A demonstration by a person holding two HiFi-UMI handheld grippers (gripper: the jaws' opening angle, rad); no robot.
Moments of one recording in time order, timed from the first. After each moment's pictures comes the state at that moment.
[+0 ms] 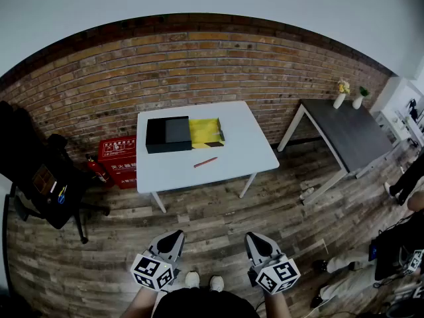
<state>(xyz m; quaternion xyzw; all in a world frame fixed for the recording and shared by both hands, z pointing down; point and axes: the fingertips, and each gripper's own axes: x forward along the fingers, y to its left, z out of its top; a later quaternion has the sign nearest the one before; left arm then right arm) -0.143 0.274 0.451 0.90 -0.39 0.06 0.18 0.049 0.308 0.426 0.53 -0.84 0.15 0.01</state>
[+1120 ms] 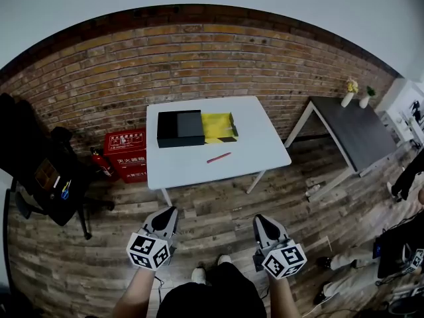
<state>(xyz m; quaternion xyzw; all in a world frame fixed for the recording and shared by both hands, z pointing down) -0.217 0.202 0.452 0.89 -0.43 0.04 0.15 0.022 0.254 0.429 0.55 -0.82 0.14 -0.01</state>
